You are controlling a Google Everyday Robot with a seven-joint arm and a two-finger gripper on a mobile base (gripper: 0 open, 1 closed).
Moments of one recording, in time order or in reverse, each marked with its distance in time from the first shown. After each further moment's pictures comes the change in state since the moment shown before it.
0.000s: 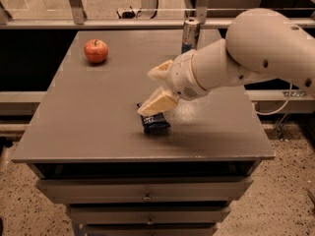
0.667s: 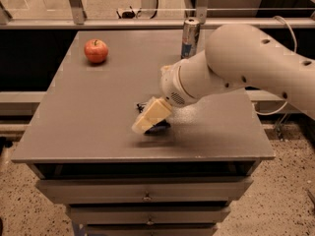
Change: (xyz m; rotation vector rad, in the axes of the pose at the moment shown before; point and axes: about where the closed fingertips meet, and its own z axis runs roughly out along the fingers) arm 0.019 0.001 0.024 0.062 0.110 0.174
